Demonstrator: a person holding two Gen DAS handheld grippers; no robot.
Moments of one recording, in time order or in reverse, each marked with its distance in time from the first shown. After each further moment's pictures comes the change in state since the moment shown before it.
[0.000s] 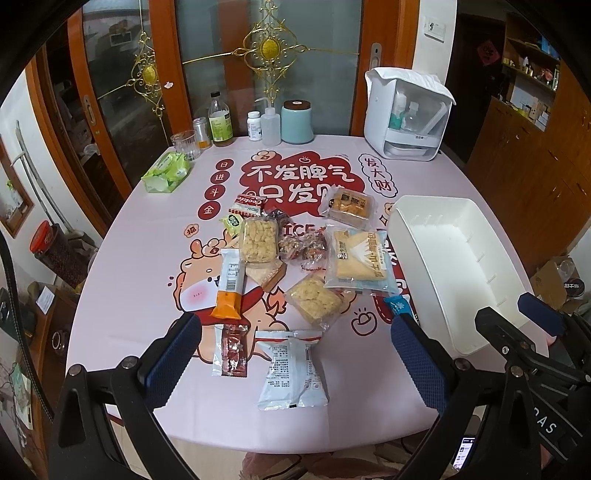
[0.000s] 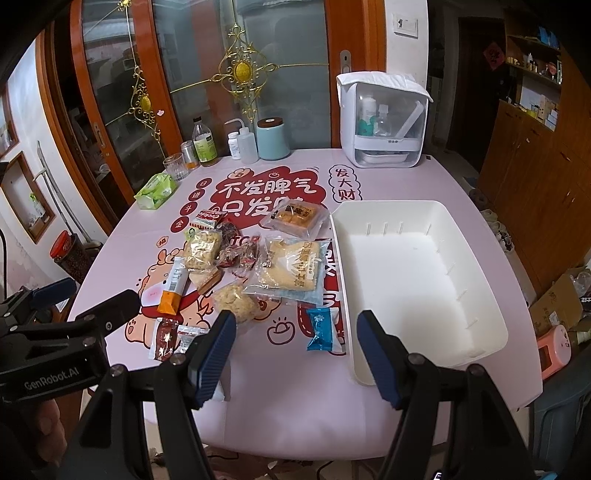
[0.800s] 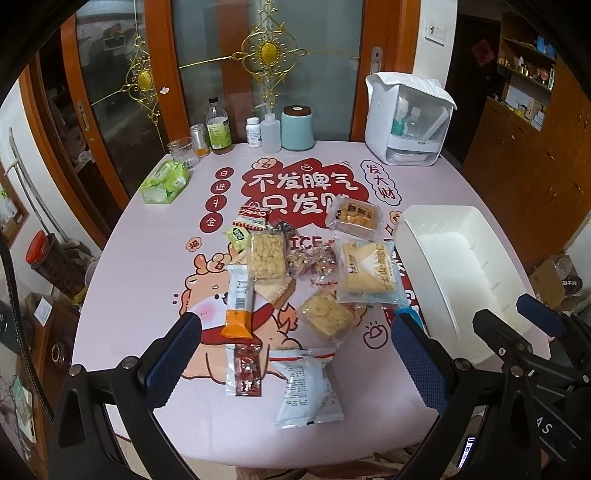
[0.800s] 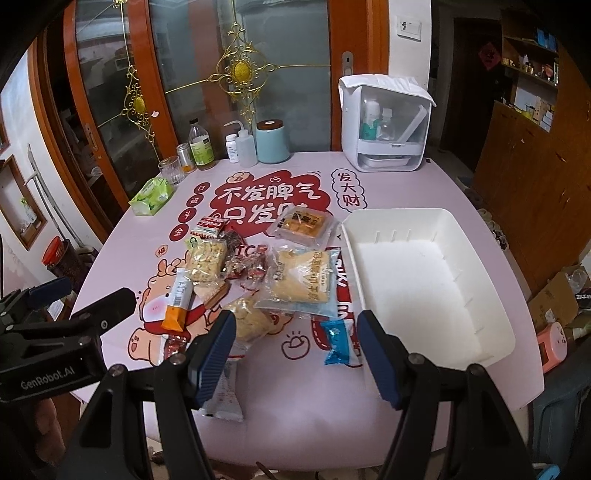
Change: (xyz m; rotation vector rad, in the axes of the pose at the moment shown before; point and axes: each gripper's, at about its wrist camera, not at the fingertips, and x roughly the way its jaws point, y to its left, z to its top) left arm 0.007 0.019 0.026 0.018 -0.002 -0.015; right arm 0.009 0.039 0.022 0.018 0.004 -0.038
